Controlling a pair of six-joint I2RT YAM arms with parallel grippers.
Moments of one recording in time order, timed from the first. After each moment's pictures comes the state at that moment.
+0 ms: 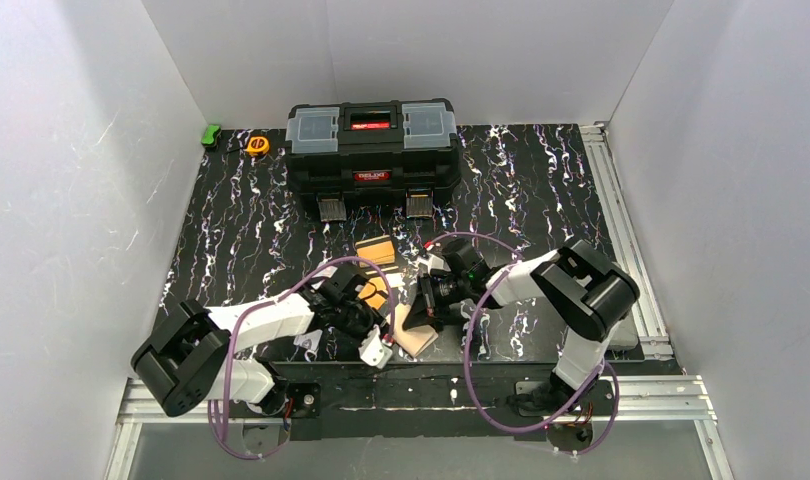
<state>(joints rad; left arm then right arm) -0.76 1.29 0.50 -0.30 0.69 1.49 0.77 1.78 0.64 0.29 -0.74 0.78</state>
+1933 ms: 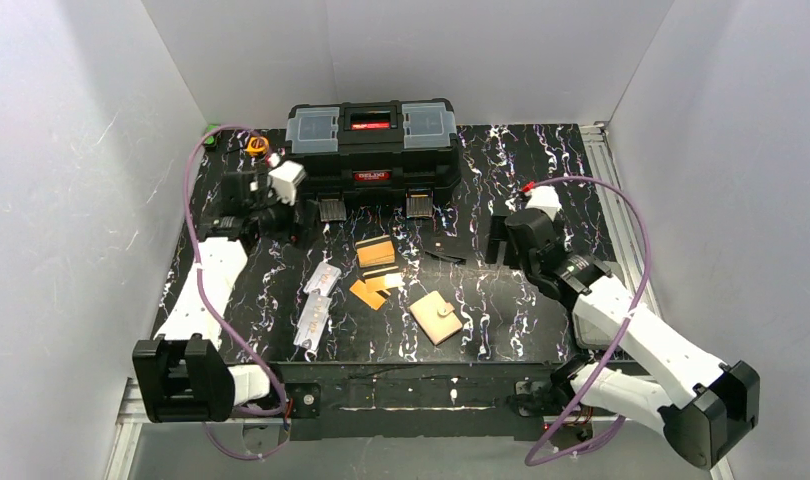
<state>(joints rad) -0.08 1.25 1.10 -0.66 0.43 0.31 0.68 1.03 0.91 -0.67 0.40 0.55</state>
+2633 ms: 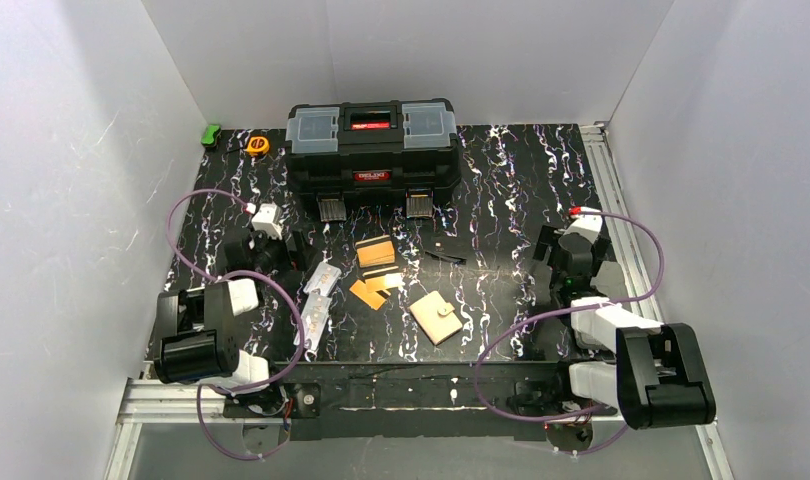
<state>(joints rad) 0.17 1.44 0.44 0.43 0.52 0.01 0.13 1.19 0.29 0.49 0.46 0.09</state>
